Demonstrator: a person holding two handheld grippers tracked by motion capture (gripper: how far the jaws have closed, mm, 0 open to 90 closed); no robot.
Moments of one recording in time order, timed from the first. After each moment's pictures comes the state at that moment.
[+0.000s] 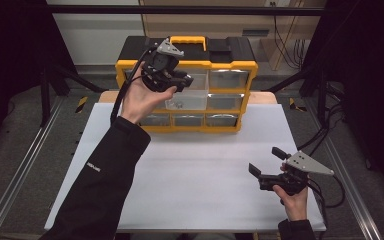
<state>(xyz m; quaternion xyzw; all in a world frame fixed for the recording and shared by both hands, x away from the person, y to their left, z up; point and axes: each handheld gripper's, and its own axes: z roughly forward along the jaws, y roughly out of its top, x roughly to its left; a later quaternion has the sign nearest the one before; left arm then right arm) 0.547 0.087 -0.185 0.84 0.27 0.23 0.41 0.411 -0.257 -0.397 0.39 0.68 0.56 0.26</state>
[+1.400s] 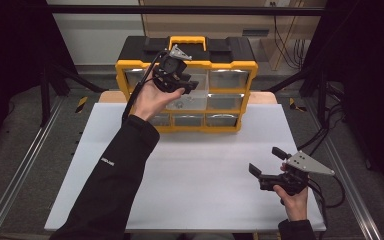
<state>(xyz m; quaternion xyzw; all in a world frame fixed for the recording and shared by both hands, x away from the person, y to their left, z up) 0.573 0.074 -0.211 0.84 0.28 0.23 0.40 0.410 -0.257 -0.397 0.39 0.68 0.56 0.26</state>
